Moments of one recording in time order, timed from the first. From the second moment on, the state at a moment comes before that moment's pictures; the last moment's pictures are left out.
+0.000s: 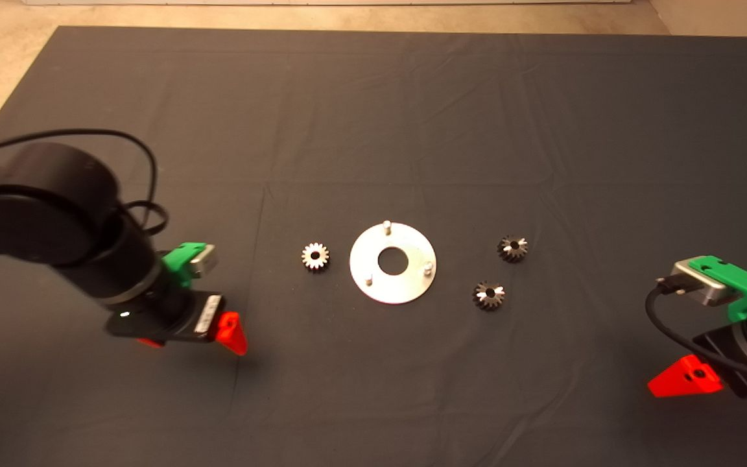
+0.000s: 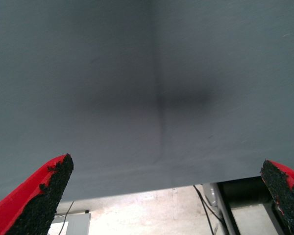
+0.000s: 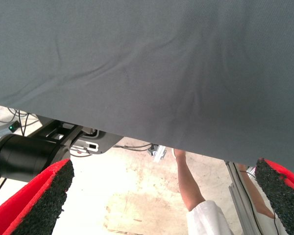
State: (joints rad) left arm -0.35 2.22 -0.77 0.12 1.45 -1.35; right arm 0.50 1.95 -0.42 0.00 -1.53 1.33
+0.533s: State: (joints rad) left arm -0.35 2.47 -1.05 0.16 1.43 -1.32; right arm 0.50 1.95 -0.42 0.00 -1.53 1.33
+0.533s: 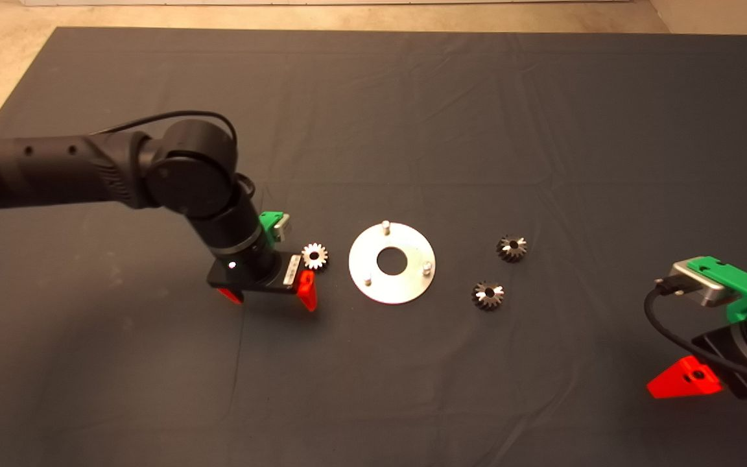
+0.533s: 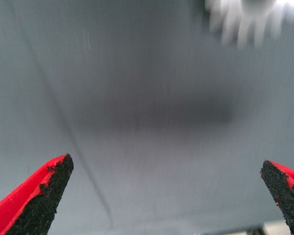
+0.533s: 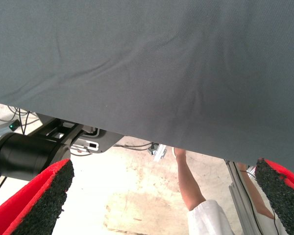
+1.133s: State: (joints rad) left arm -0.34 2.57 -1.21 0.18 1.36 -1.28; right arm 0.50 1.95 -0.42 0.00 -1.53 1.33
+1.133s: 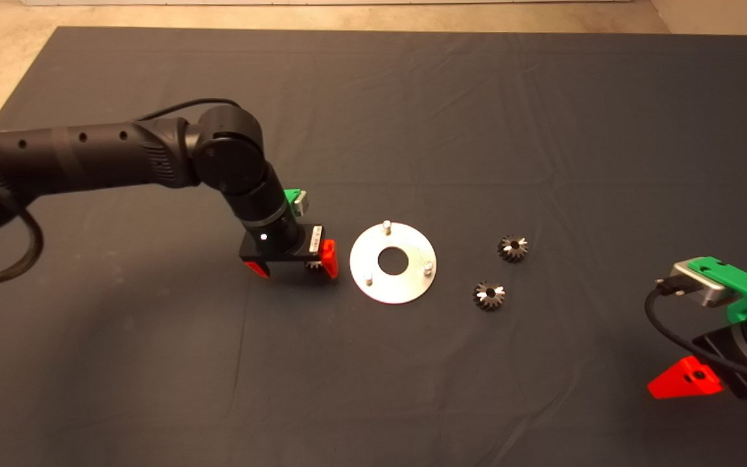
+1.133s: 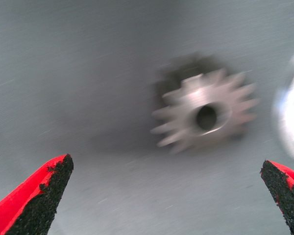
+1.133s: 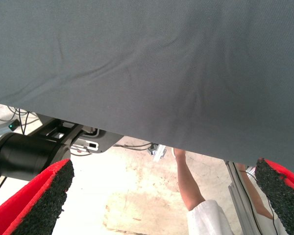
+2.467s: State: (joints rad) left arm -0.34 2.67 -1.31 0.23 1.42 -1.23; right arm 0.50 1.94 -0.41 0.00 -1.53 1.33
